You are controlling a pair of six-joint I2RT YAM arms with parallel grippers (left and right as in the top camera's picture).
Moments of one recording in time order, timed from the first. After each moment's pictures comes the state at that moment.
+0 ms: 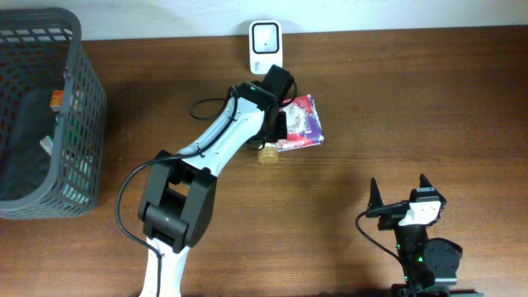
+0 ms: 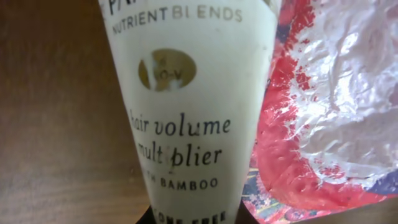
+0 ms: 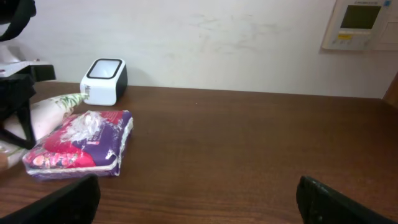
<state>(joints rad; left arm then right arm) -0.54 2.20 1.81 -0.94 -0.01 -0.52 -0.05 0.01 0.01 -0.07 -0.07 -0.04</state>
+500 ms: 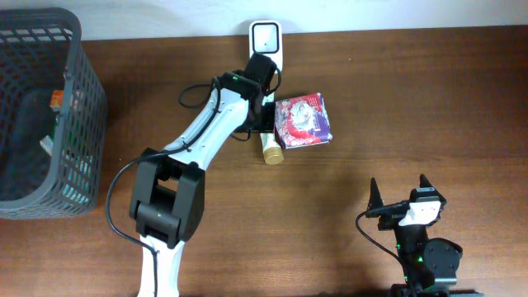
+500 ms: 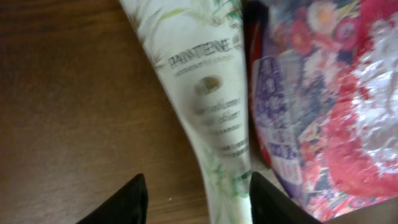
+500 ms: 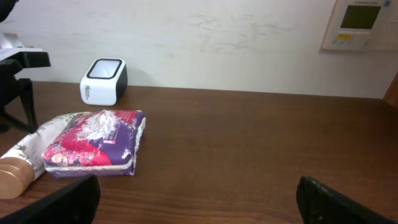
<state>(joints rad) -0.46 2.20 1.85 -0.96 0.03 -0.34 -0.05 0.01 0.01 -0.07 -0.08 -0.04</state>
